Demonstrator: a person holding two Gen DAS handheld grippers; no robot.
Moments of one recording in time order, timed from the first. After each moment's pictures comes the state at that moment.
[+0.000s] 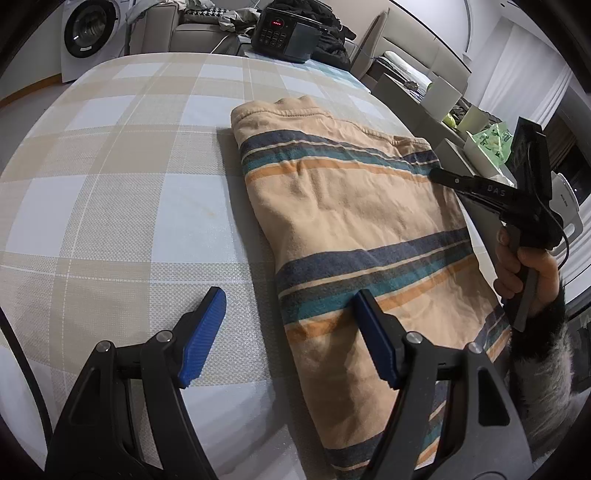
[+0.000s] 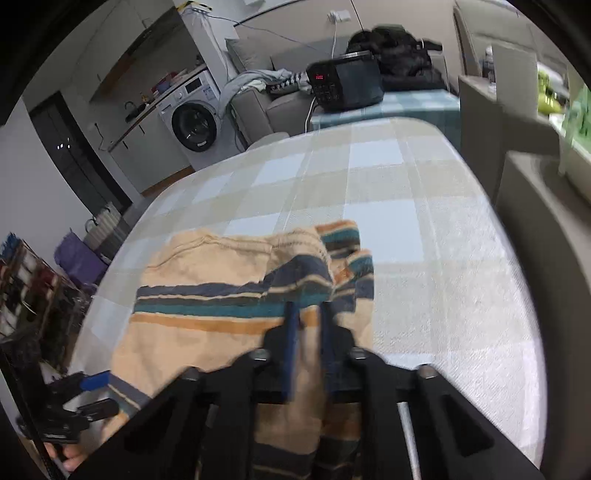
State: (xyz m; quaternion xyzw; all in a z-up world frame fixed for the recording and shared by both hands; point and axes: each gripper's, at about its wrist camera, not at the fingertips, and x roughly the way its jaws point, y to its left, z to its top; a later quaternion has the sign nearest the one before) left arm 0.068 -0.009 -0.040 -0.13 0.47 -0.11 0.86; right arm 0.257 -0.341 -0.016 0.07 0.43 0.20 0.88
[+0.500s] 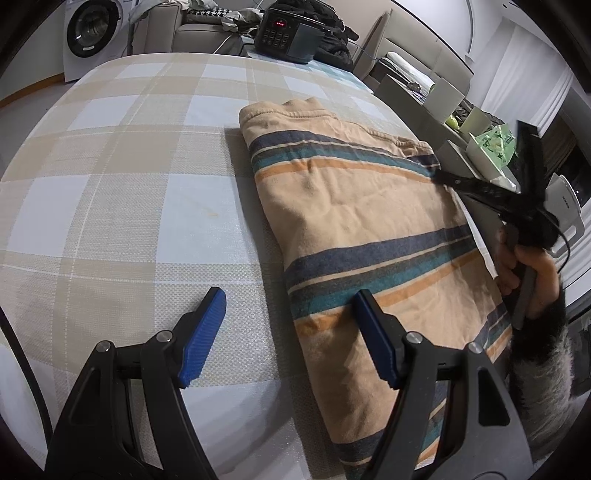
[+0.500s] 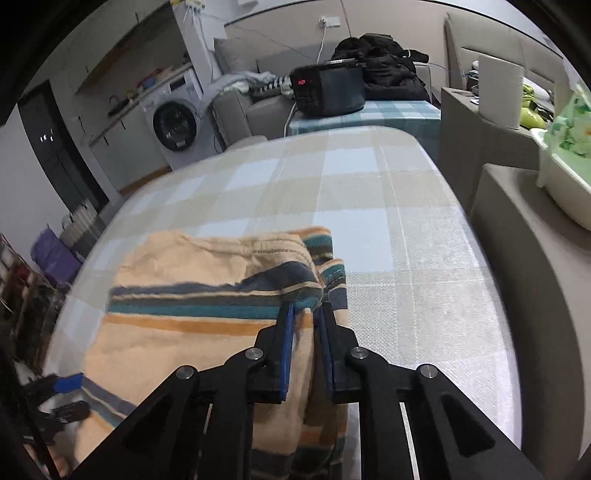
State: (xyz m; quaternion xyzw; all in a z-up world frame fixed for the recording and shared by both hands) left arm 0.067 -0.007 -0.041 -0.13 0.47 -0.10 0.86; right arm 0.258 -0.352 -0.014 0.05 0.42 0.16 0.89
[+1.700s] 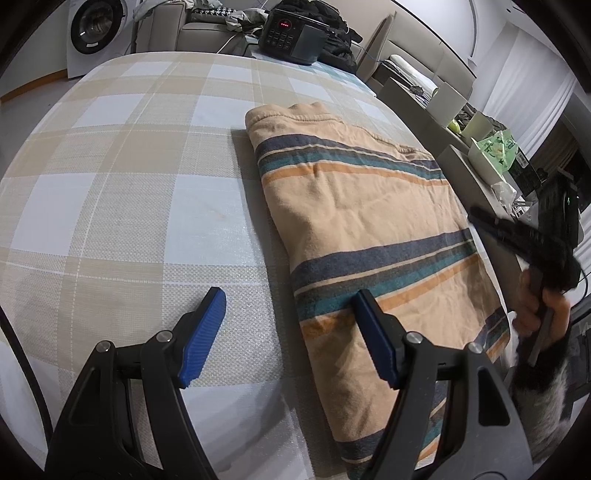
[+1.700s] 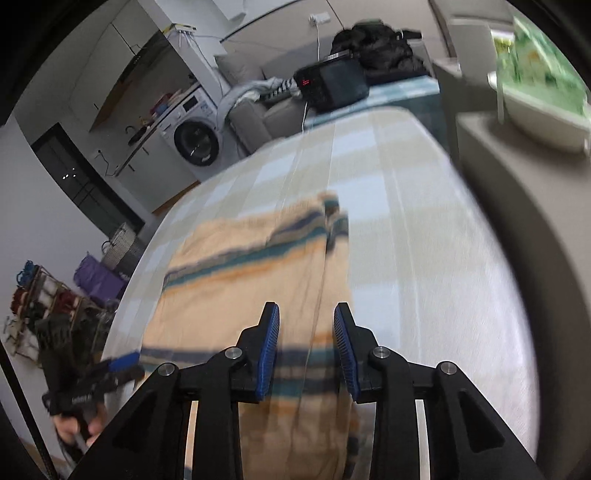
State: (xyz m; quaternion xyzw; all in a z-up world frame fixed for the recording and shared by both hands) left arm 0.067 -0.001 -0.039 -0.14 0.47 -0.10 0.86; right arm 0.200 -0.383 -0.020 0.15 0.44 0.21 0.86
